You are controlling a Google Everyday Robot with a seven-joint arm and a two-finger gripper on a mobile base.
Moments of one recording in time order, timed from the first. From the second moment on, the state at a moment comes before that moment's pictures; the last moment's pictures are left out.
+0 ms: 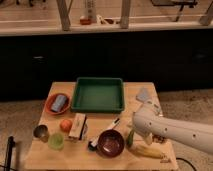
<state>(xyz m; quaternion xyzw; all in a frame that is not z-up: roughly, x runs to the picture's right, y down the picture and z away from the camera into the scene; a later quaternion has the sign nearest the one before) 0.191 0.251 0.774 -0.28 -0.08 -0.36 0.89</state>
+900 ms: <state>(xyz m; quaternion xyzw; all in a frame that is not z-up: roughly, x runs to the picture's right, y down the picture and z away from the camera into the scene) 0.186 0.244 0.789 -0.29 -0.08 -0.32 0.90</state>
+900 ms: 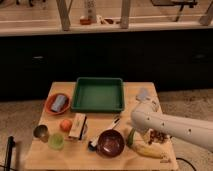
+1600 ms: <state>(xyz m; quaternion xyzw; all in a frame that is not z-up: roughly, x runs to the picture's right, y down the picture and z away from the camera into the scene) 0.178 0.257 0.813 -0.32 -0.08 -0.28 0.90</state>
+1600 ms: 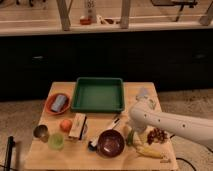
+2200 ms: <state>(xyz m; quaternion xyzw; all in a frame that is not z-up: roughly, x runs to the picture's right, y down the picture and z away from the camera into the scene) 0.182 0.257 0.819 -0.34 -0.08 -0.27 0.90</state>
